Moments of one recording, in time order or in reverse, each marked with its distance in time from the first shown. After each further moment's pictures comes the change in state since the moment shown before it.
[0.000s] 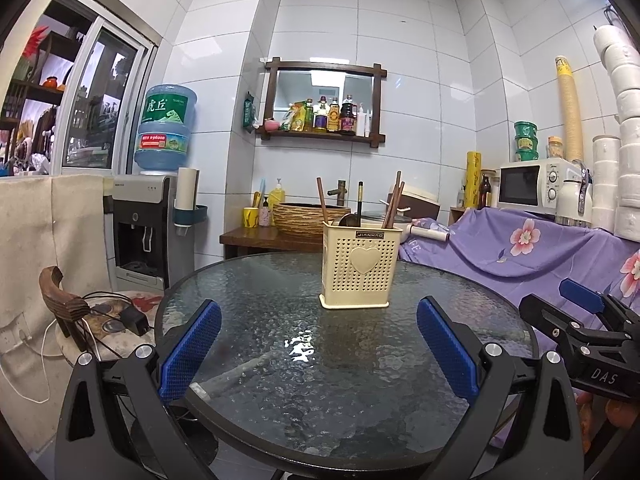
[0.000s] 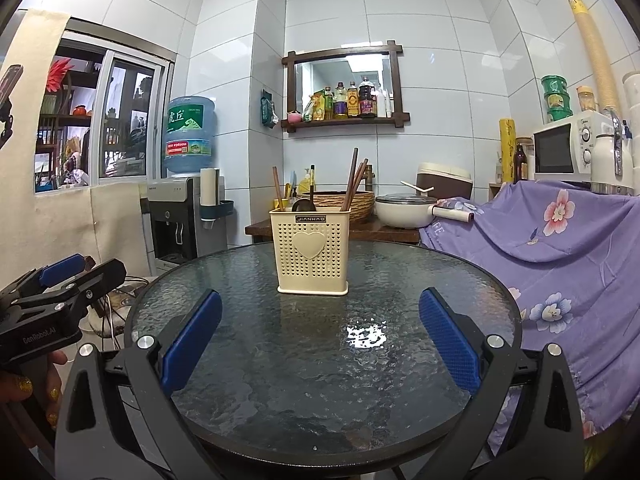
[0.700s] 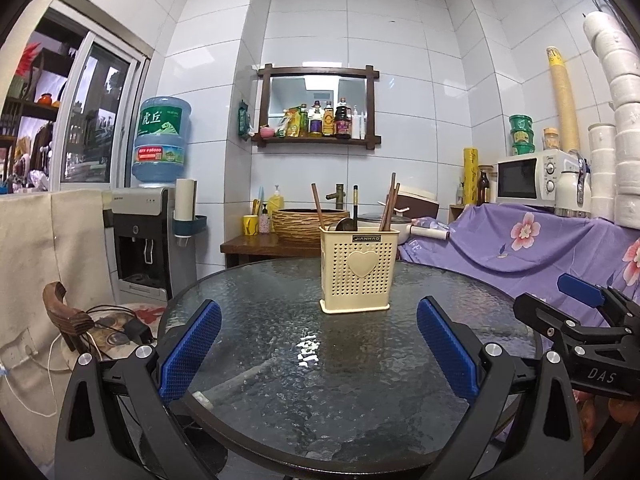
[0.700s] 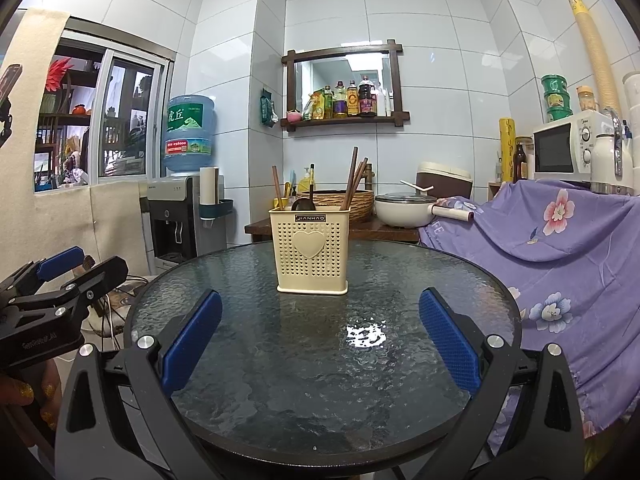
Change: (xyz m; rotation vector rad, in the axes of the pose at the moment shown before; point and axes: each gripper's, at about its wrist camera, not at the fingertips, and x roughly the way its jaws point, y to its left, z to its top) left arm -0.001 -0.007 0.003 0.037 -0.015 0.006; right arm 0.000 0.001 0.002 0.002 0.004 -0.002
